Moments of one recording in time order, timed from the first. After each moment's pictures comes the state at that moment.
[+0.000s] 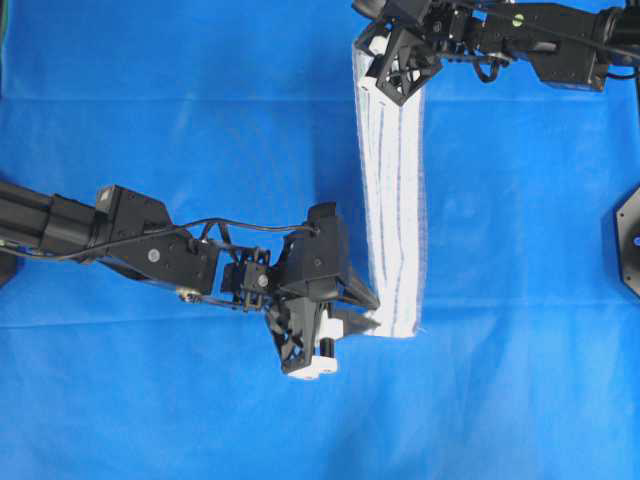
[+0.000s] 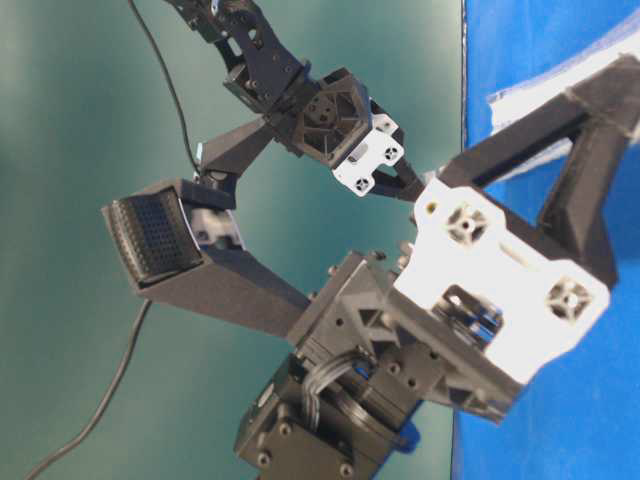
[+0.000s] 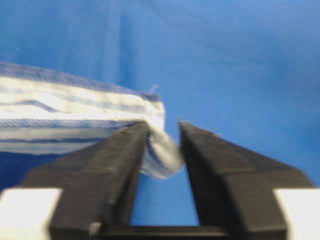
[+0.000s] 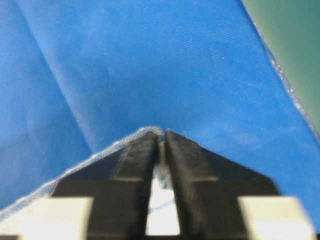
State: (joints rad) left arm -0.18 0.26 0.45 -0.04 -0.18 -0.30; right arm -0.50 0.12 0.50 -0.42 0.16 0.37
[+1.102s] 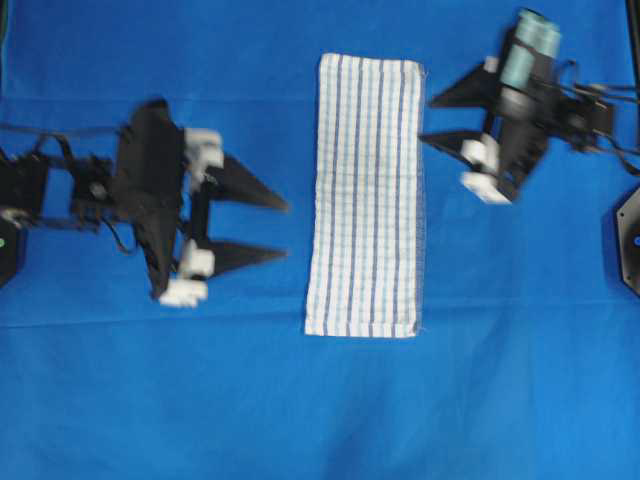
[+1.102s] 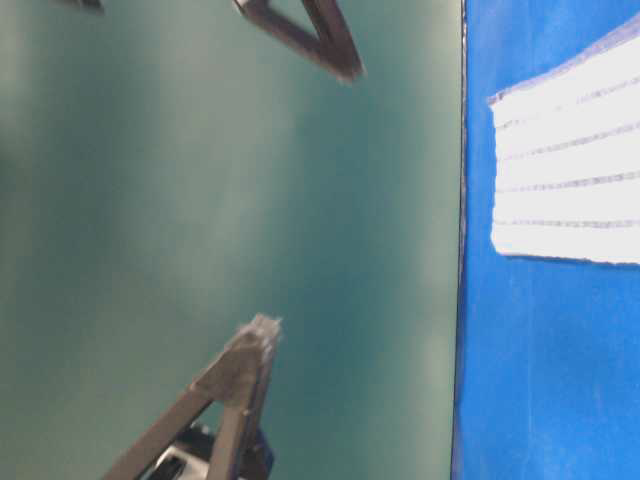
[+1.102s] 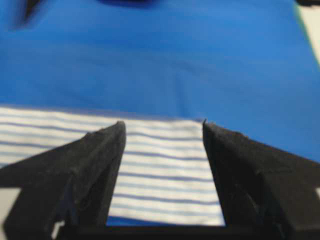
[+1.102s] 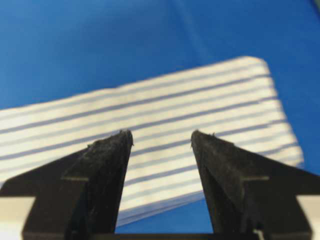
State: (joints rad) left arm -0.03 -0.33 0.81 -0.03 -0.19 -0.06; right arm -0.22 -0.49 0.93 -0.41 0.11 0.44
